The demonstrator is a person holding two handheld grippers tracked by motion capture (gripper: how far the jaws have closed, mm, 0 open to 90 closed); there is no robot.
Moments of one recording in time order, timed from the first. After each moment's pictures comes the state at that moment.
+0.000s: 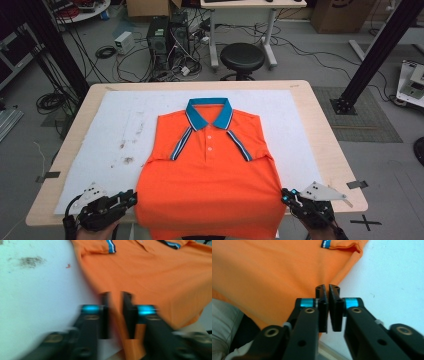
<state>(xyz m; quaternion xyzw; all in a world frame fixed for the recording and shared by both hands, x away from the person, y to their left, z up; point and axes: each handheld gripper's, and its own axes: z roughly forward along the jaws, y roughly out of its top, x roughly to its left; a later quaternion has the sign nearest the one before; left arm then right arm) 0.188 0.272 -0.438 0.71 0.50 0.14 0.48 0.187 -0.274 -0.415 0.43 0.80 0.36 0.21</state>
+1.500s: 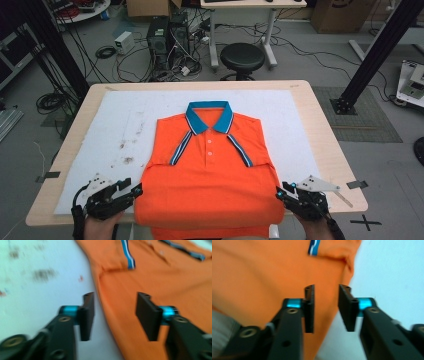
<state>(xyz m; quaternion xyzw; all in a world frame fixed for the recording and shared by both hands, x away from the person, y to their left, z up) 0.221 0.269 -0.436 0.69 0.50 0.19 0.49 0.211 -0.271 -0.422 0.47 0.78 0.37 0.20</state>
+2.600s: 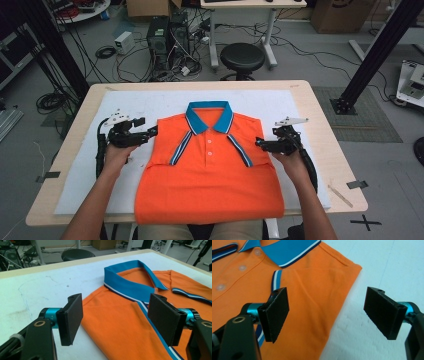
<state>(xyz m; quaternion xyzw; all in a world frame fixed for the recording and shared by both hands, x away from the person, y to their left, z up) 0.396 0.260 -0.417 0.72 0.40 0.19 0.53 0.386 -0.248 -0.414 0.47 0.79 0.37 0.18</state>
